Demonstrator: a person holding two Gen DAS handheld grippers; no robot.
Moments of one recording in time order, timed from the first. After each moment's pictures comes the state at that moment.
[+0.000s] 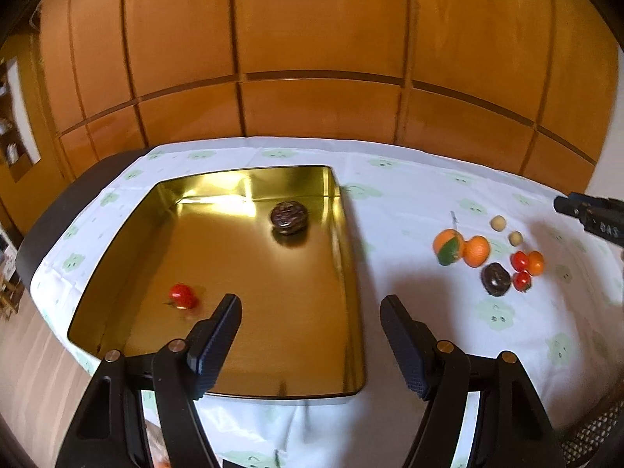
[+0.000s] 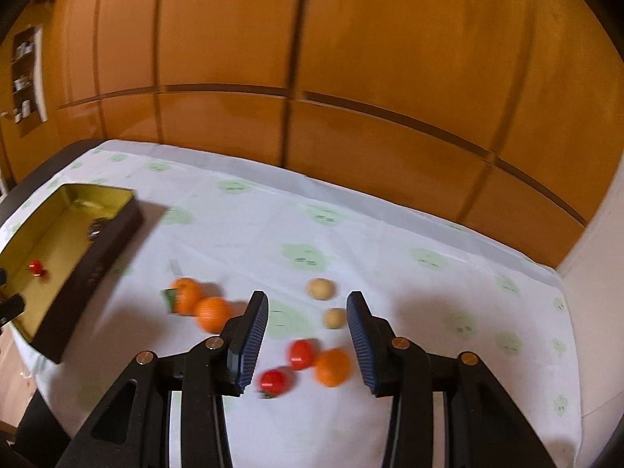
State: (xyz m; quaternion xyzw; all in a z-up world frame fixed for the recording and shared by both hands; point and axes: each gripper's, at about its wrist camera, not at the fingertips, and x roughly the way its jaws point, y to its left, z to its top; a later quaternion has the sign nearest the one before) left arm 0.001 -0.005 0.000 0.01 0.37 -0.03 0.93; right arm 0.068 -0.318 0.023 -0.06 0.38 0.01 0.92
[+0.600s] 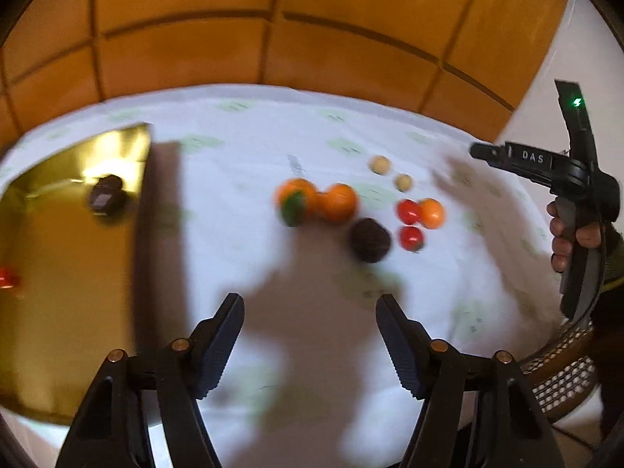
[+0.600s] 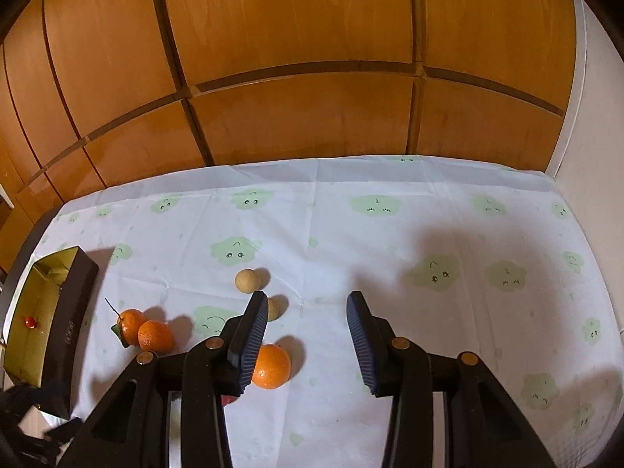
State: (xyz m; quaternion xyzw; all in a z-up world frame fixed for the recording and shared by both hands) left arm 0.039 -0.110 -0.031 -0.01 0.47 -0.23 0.85; right arm 0.086 -0.412 0.003 0.10 0.42 -0.05 0.90
